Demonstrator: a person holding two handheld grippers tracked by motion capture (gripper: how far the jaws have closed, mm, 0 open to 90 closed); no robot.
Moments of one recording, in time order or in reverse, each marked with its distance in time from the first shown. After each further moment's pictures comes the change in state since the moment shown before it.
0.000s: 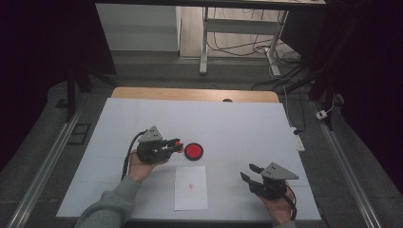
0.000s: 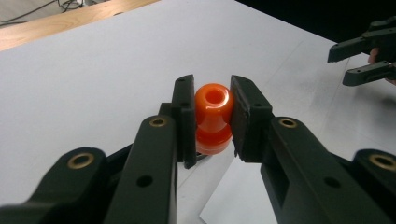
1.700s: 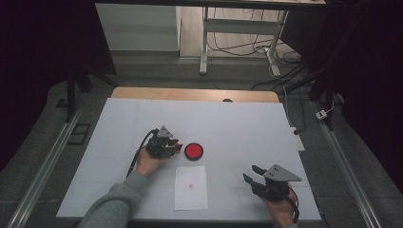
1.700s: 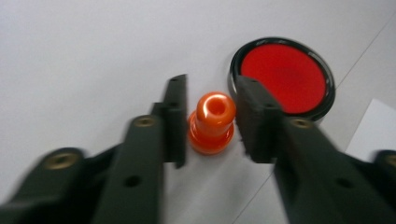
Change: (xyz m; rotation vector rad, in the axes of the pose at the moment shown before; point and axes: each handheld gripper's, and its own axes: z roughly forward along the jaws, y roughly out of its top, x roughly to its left) left arm 0.038 -0.023 0.058 0.229 0.148 -0.004; right arm -0.002 -0.006 -0.005 0.009 -0.019 0.006
